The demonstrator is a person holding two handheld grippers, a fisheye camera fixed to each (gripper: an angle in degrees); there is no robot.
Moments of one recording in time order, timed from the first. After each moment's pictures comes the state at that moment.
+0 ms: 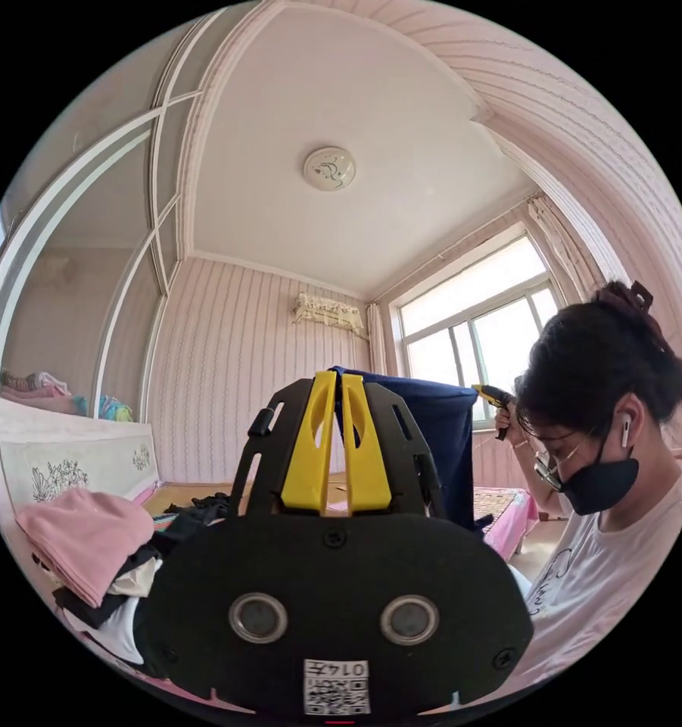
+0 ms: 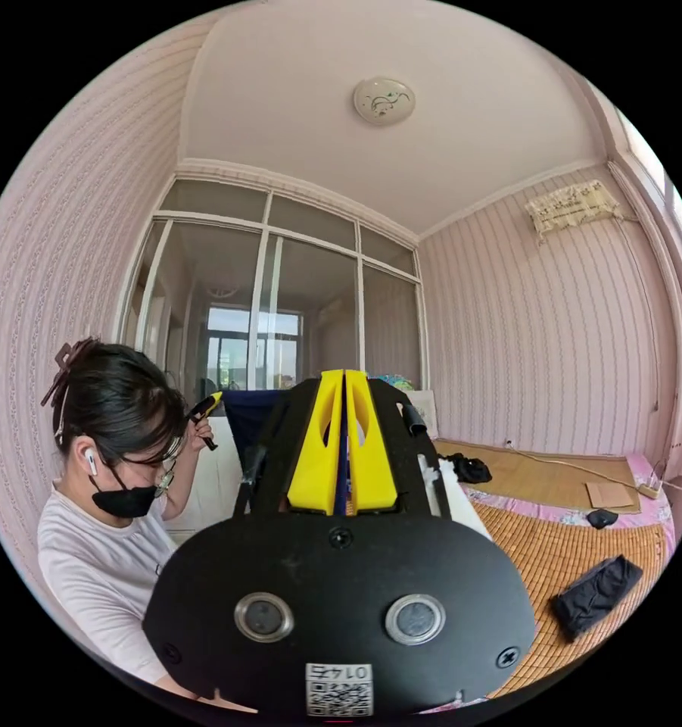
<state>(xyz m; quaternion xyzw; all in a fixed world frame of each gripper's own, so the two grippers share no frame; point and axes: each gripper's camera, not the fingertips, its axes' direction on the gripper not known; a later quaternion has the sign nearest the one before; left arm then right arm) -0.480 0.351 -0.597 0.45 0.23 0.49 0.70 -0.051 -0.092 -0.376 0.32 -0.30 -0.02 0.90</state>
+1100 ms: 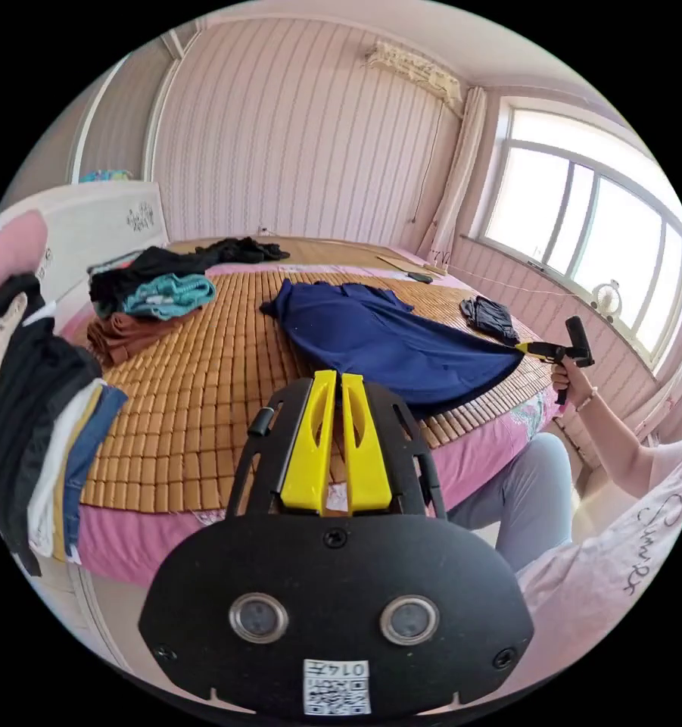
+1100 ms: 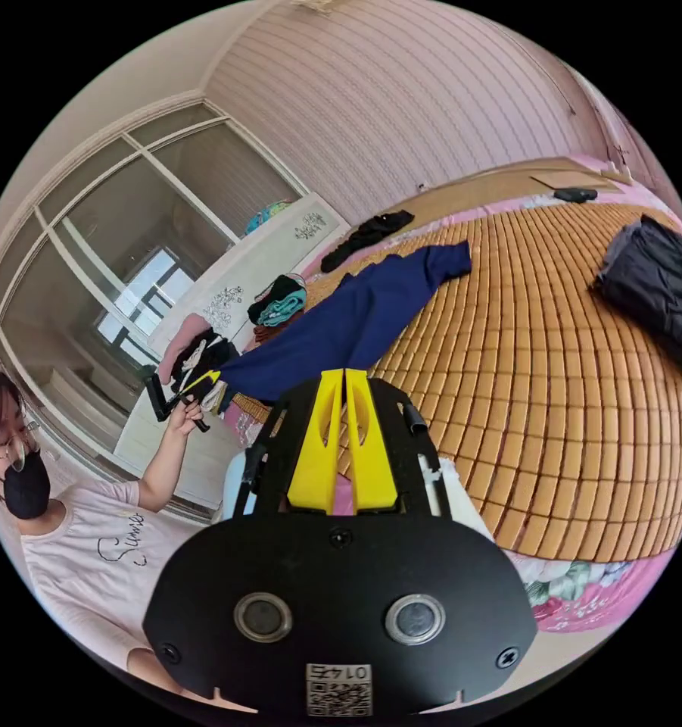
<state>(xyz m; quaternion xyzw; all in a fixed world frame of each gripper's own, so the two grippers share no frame) -0.482 0.246 -0.083 0.08 0.00 0.43 0.90 0.066 0.044 -0.033 -0.10 -0.31 0.23 0.92</state>
